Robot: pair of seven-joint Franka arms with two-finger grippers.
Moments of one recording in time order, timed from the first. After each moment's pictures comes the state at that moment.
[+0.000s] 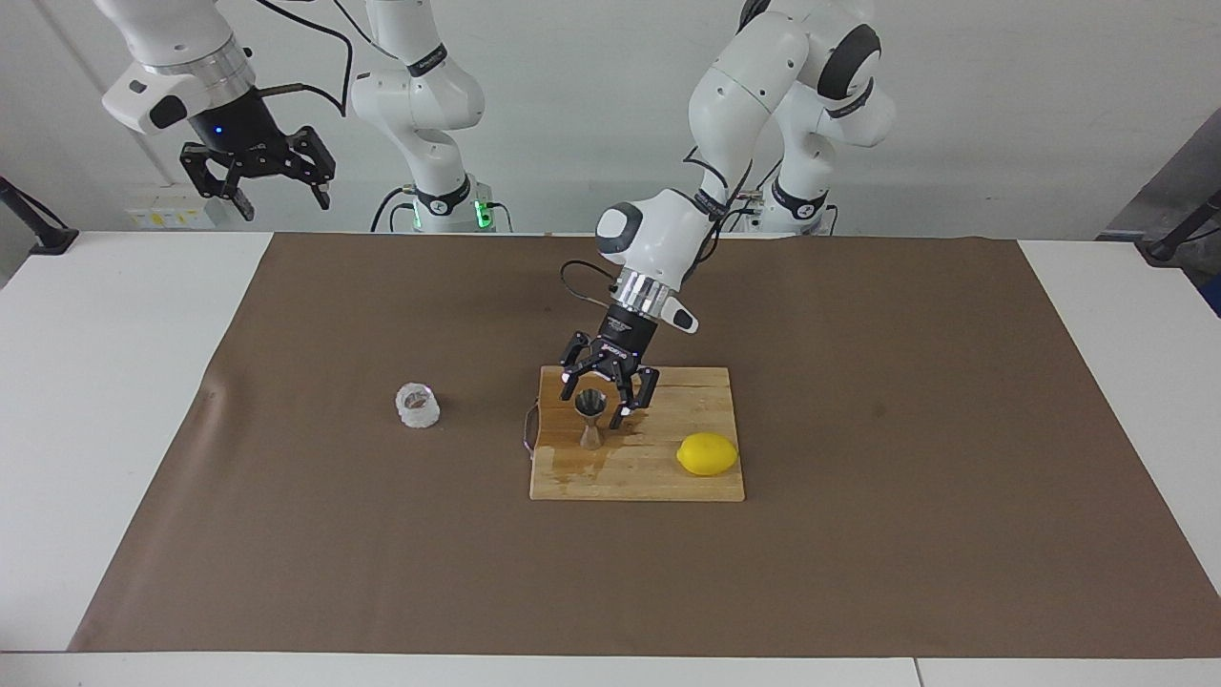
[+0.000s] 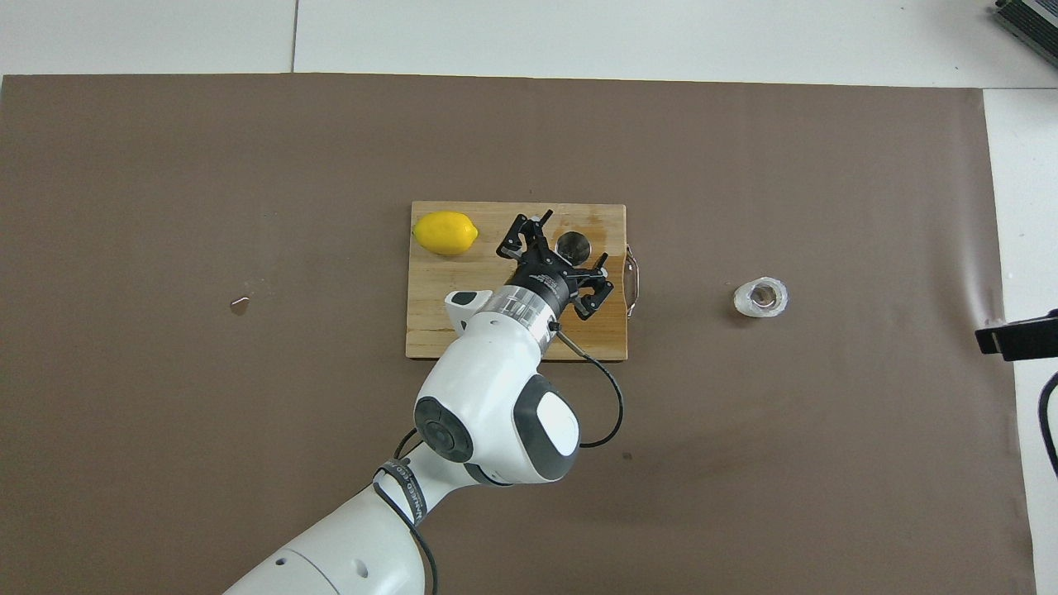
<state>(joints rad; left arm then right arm) -0.63 0.52 -0.28 -1.80 -1.04 3.48 -2.00 -0.04 -0.16 -0.05 -1.68 0.03 1.50 -0.35</state>
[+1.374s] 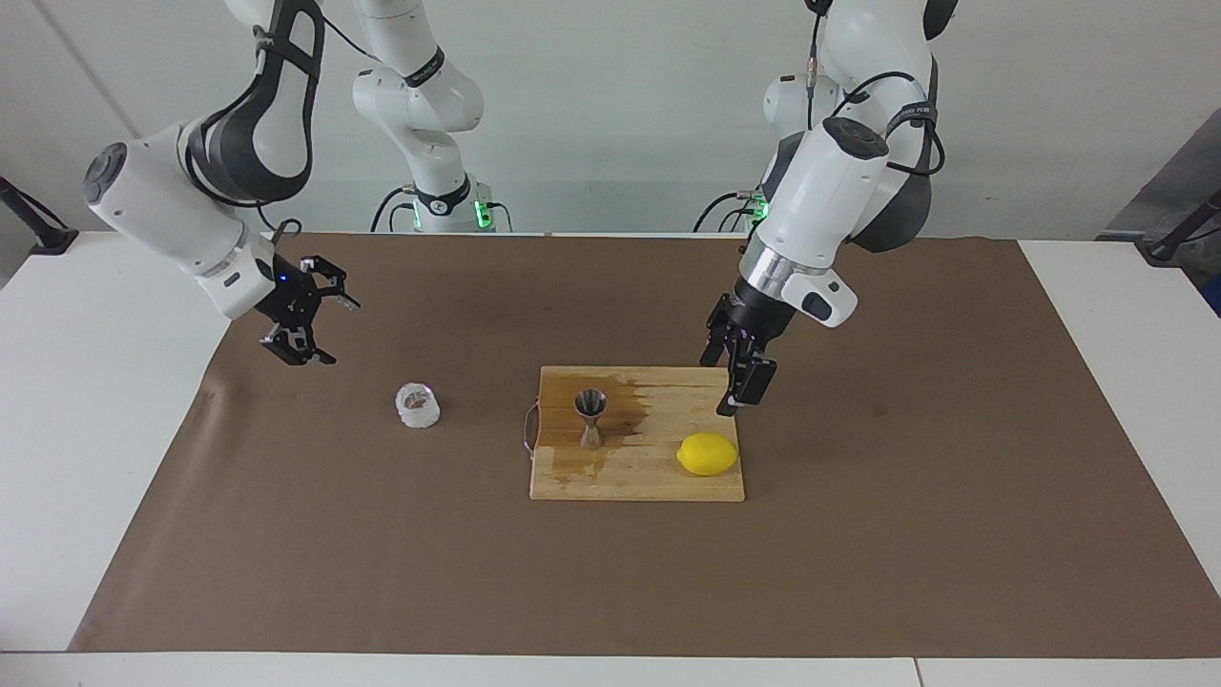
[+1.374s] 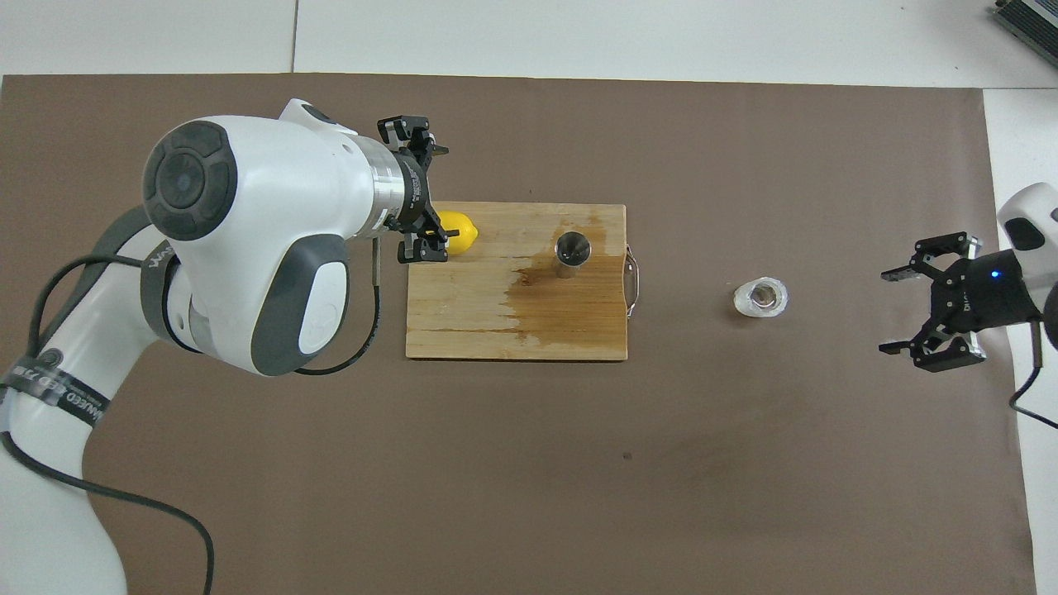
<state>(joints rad) -0.23 0.24 -0.25 -1.67 -0.11 2.27 -1.87 -0.16 0.11 -0.05 -1.95 0.41 1.89 -1.76</state>
